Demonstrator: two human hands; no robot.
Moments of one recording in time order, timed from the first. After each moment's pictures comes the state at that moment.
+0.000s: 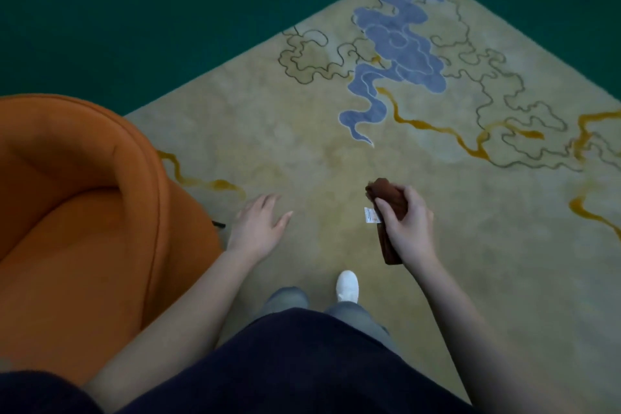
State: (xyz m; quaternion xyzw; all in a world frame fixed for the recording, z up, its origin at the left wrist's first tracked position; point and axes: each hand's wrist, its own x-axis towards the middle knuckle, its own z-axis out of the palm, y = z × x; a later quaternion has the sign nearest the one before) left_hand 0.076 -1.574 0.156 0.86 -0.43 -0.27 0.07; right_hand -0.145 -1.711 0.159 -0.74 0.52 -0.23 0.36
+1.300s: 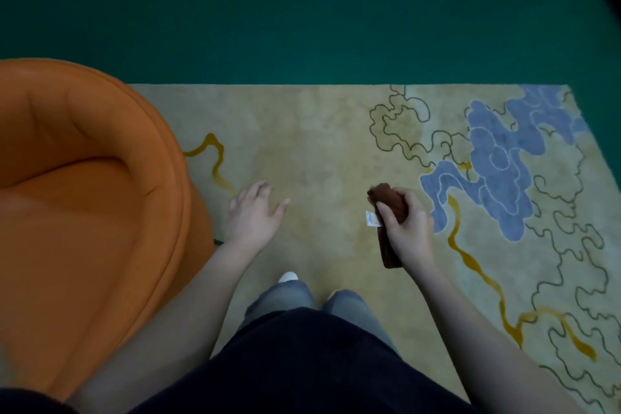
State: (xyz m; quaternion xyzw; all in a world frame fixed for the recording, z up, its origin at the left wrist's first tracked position) left_hand 0.324 -1.724 0.145 0.95 -0.16 -0.20 0.18; right_hand 0.194 -1.953 0.169 -0.87 0.33 -0.09 0.37
